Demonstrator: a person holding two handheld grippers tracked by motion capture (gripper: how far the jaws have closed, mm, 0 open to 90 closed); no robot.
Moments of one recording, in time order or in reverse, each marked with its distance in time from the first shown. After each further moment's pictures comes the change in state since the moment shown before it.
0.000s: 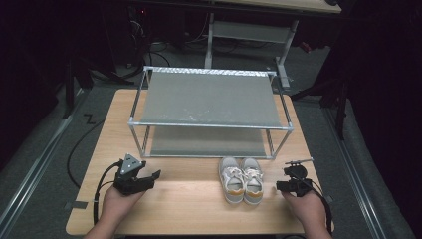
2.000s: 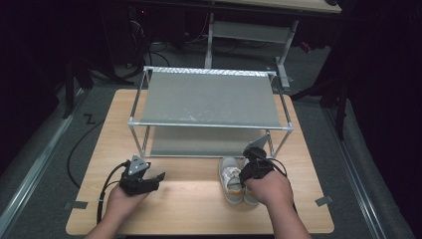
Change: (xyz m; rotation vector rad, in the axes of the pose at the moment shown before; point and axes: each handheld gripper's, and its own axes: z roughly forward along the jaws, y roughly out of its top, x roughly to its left) left arm -0.006 -0.003 0.014 0.032 -0.017 0.032; right arm 0.117 0.059 -0.047 0.371 0.166 -0.018
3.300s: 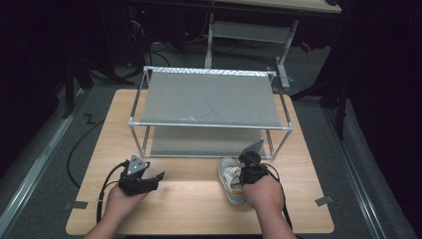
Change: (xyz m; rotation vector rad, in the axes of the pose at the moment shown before) left arm 0.001 0.000 -0.002 -0.003 0.003 0.005; right arm 0.010 -0.002 0.021 -0.039 -0.095 0.048
